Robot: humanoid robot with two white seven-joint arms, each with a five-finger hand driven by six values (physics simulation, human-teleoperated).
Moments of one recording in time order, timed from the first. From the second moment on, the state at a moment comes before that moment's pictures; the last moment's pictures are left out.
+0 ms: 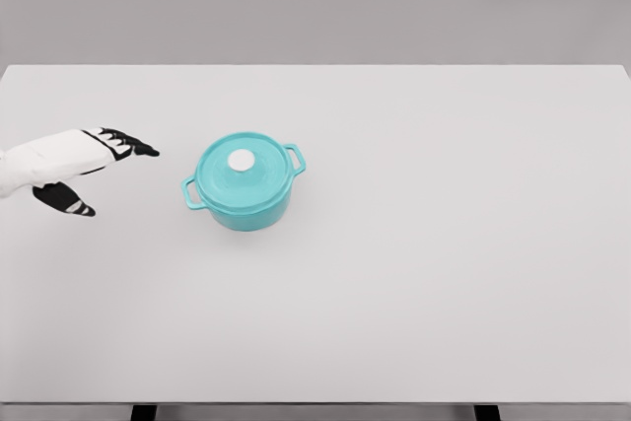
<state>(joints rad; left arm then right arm) -0.33 0.89 -0.30 -1.55 -0.35 -0.46 -0.61 0.02 0.00 0.53 -0.10 0.16 -0.05 0.36</state>
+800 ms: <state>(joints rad) -0.92 0.70 -0.84 -1.42 -0.39 -0.61 -0.61 0.03 0.00 0.54 -0.10 0.16 -0.05 0.36</state>
